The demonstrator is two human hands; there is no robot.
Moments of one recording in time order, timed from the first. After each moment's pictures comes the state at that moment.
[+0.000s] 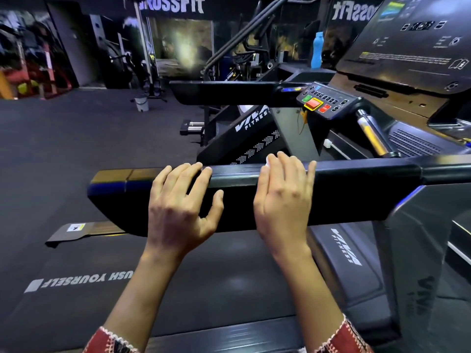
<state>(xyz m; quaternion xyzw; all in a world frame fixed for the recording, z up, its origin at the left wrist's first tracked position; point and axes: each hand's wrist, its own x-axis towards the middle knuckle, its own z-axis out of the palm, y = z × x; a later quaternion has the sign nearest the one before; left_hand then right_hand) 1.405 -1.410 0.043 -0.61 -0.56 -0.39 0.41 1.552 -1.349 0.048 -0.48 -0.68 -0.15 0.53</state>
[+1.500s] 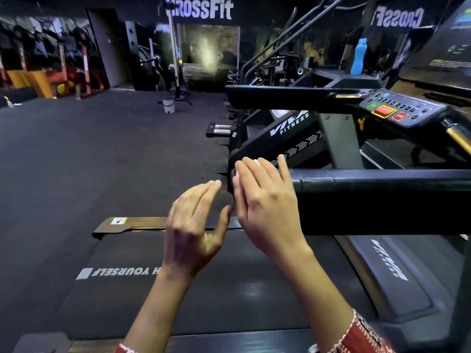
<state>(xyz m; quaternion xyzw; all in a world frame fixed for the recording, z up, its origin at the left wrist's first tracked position) 1.245 -1.483 0.008 -0.60 -0.54 -0.50 0.32 1.366 -1.422 0.049 -0.30 -0.80 -0.20 0.48</state>
